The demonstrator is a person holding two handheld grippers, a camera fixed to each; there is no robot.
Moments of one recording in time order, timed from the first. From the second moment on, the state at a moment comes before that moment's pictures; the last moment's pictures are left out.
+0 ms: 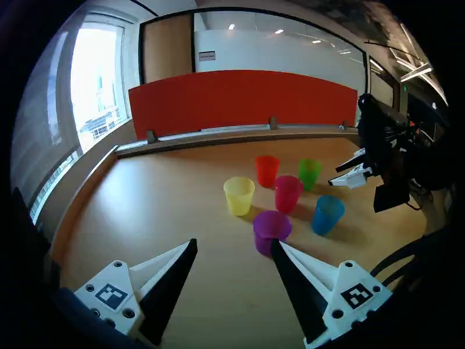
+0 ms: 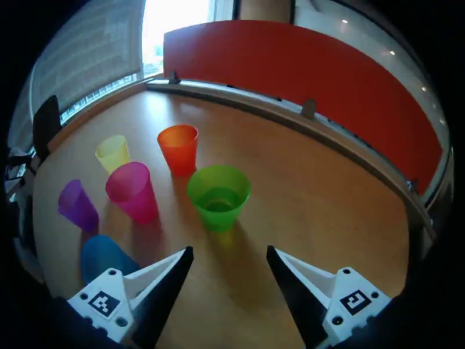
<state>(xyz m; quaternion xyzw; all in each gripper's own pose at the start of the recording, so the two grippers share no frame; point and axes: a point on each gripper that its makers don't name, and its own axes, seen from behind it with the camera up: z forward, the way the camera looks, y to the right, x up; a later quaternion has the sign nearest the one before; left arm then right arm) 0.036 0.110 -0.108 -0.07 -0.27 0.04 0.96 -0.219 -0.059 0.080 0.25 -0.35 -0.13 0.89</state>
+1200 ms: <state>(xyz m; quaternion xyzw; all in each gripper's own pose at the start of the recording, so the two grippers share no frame) 0.076 0.029 -0.039 -0.04 -0.21 0.01 0.98 -0.093 0.027 -0.022 0.03 -0.22 -0.01 0.97</state>
